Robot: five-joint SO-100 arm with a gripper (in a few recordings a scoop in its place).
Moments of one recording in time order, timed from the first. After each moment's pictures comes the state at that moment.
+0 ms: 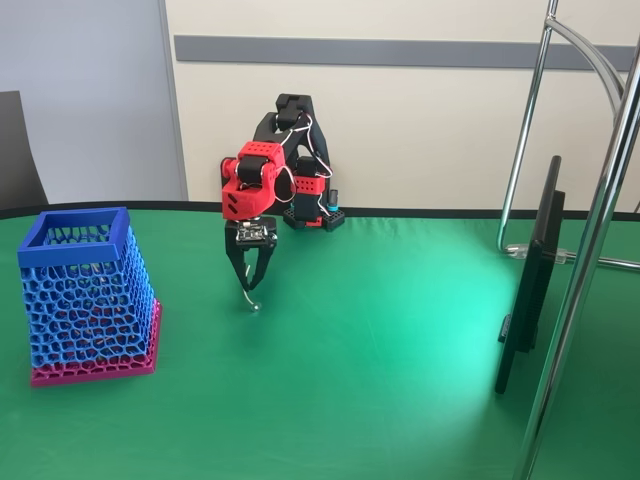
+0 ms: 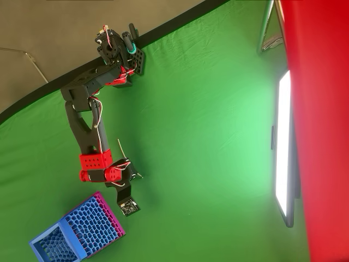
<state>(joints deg) 17.1 60.3 73.4 71.0 -112.8</state>
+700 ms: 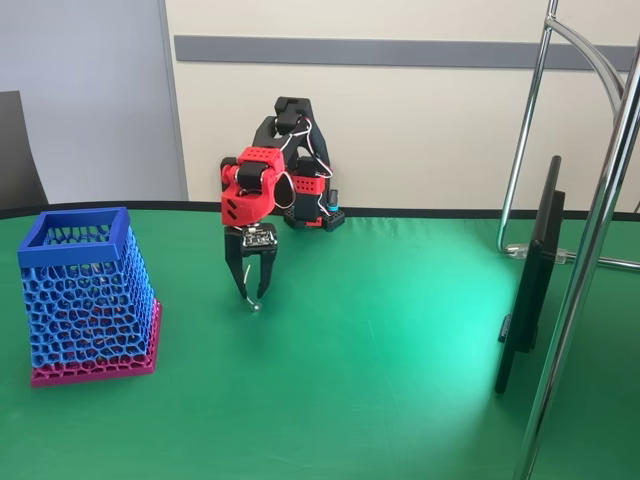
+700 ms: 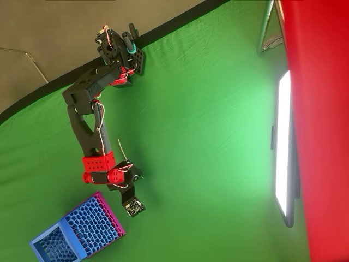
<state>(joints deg) 16.5 57.0 71.2 67.2 -117.9</state>
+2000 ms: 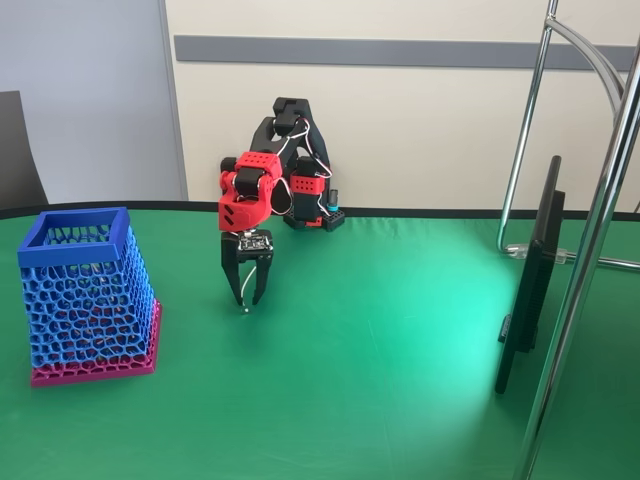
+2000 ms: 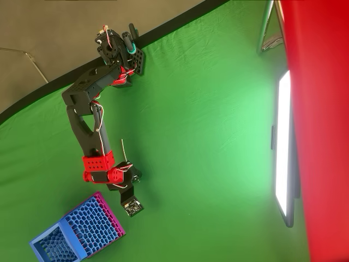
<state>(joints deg) 18.5 56.0 73.7 62.9 -118.5</state>
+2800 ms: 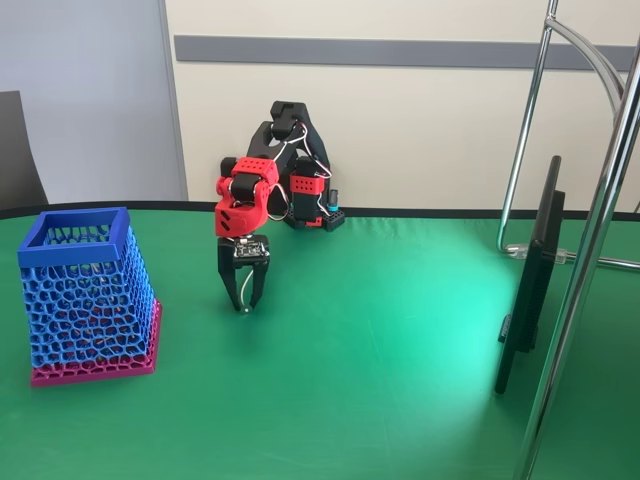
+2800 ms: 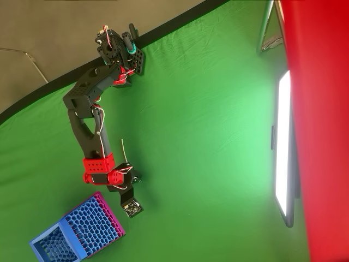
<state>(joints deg) 18.7 52.5 70.6 62.9 -118.9</state>
